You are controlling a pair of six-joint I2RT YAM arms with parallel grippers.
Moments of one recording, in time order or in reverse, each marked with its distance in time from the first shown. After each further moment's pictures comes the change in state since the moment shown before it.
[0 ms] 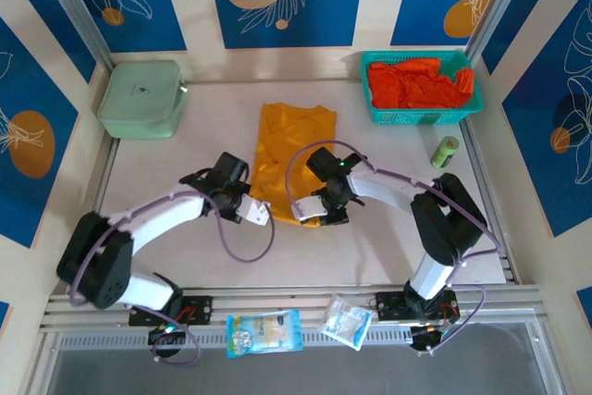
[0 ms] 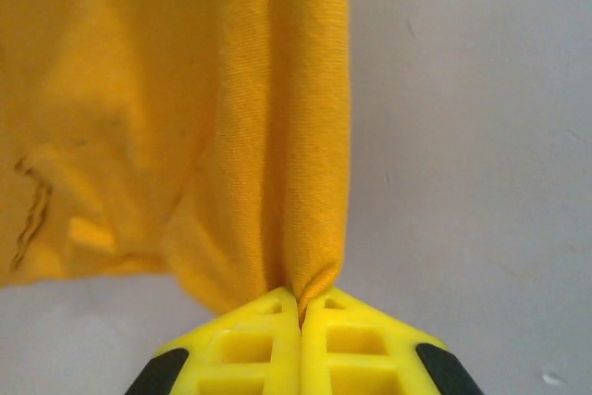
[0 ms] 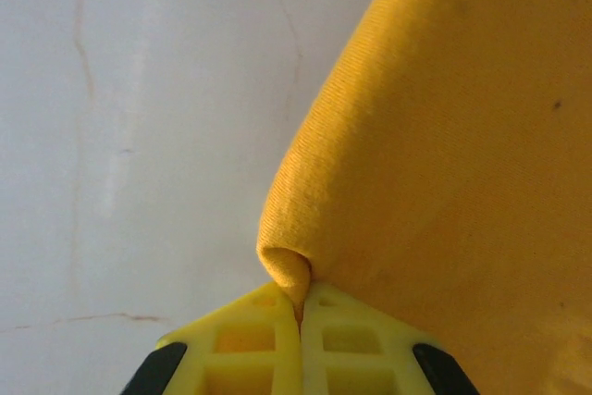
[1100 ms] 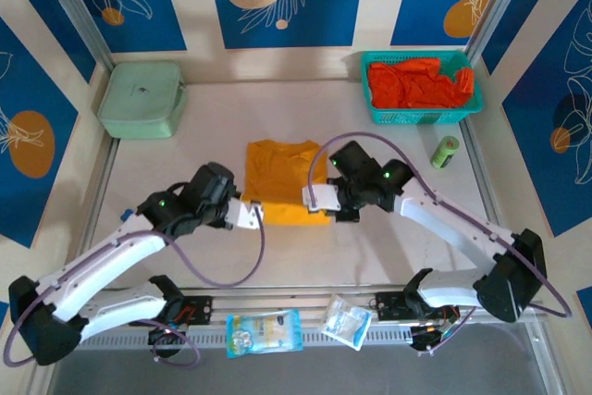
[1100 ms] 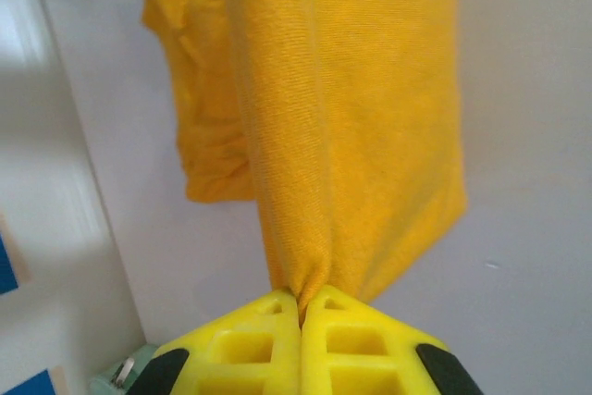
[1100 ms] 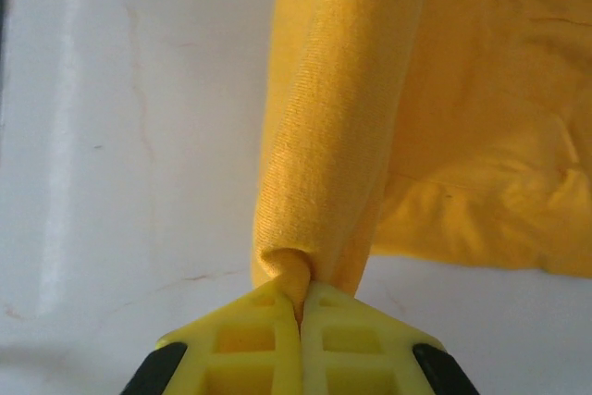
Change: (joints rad) left arm -0.151 -0.325 0.129 -0.253 -0.202 -0.256; right arm -0.003 -0.373 0.031 -0.072 0.000 0.224
